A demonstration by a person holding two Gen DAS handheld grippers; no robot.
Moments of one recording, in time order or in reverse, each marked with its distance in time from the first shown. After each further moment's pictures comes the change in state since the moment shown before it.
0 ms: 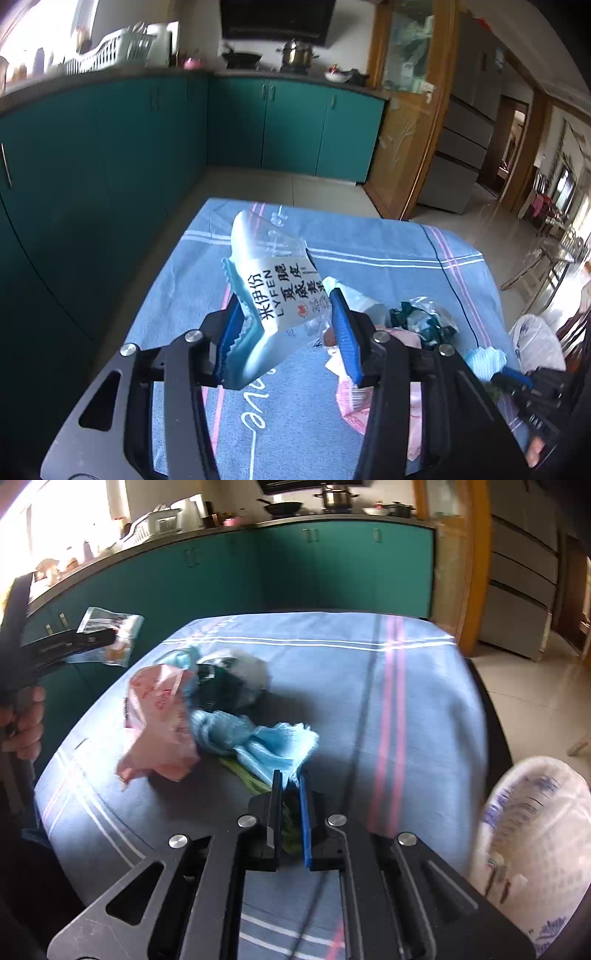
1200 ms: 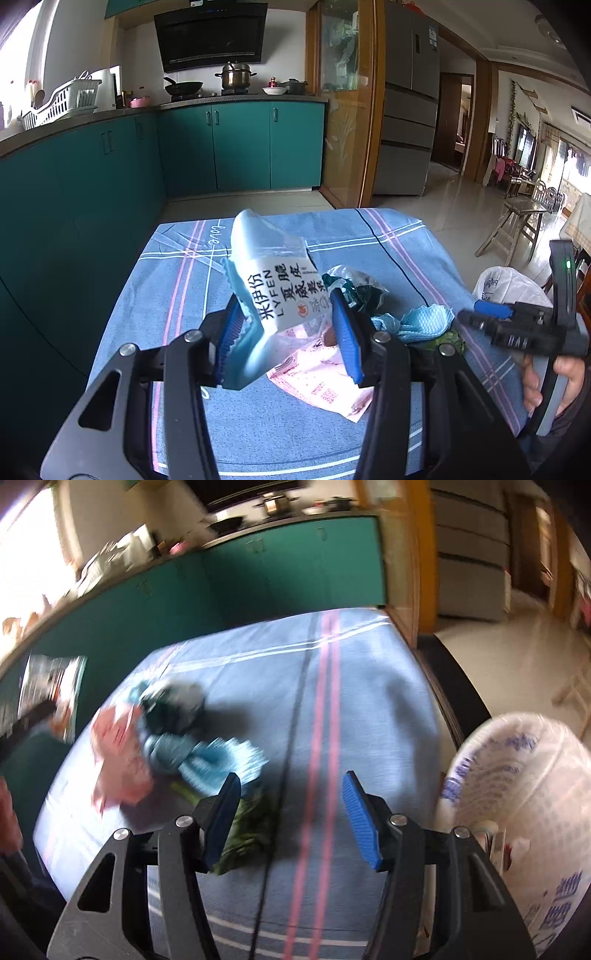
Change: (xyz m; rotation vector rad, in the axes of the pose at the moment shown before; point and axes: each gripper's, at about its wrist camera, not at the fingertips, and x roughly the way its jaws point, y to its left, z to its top) left arm -0.041 -0.057 -0.031 0.192 -0.056 -0.115; right arm -0.008 -0.046 -0.007 0.224 -0.047 -0.056
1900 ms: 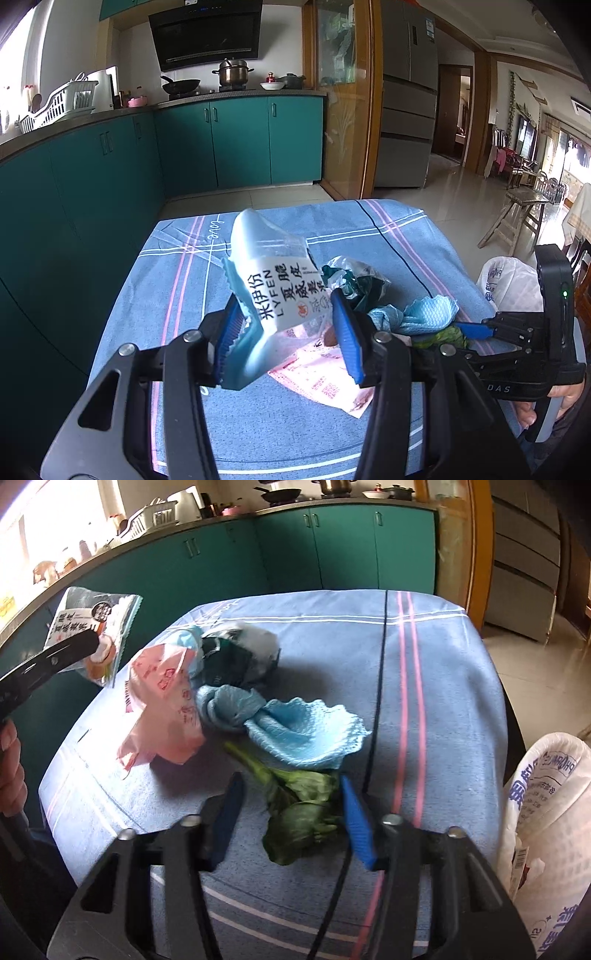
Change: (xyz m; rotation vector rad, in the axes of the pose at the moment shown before) left arm 0.004 -0.001 -0.004 0.015 0.019 0.011; right arm 0.025 0.053 -0.014 -0.205 0.106 0.111
